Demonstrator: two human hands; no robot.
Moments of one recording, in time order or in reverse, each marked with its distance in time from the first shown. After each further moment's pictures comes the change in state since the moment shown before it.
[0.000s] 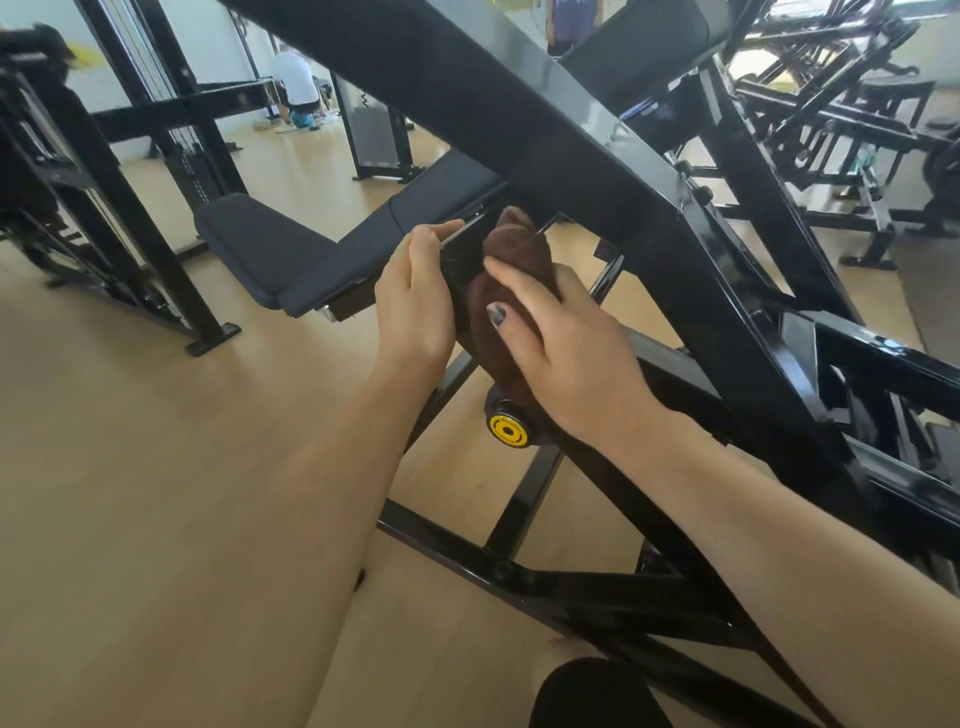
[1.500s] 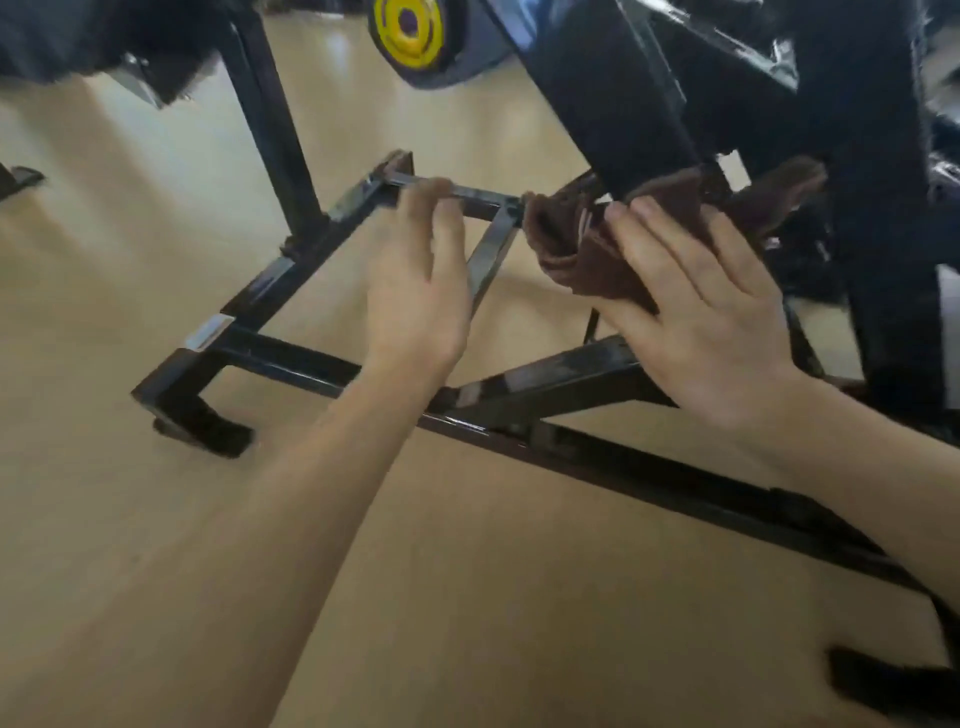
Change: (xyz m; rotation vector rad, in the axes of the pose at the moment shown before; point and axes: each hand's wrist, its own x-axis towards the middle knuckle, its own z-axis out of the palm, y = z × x) left_hand -0.168 -0.222 0.023 0.201 -0.263 0.132; right_hand -0.261 0.107 0.036 -0.940 0.251 -0.550
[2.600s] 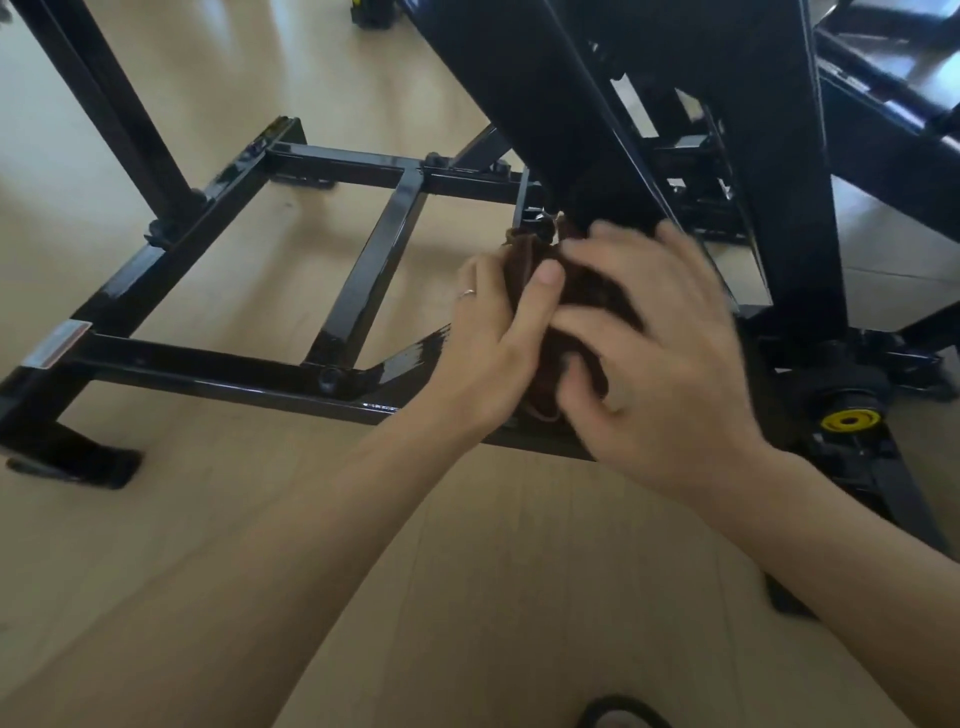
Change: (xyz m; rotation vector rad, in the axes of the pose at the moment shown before) left_hand -0.066 -0.014 0.109 -0.238 -0.488 -0.039; right_hand -0.057 -0.029 -0.063 0.446 -0.289 0.489
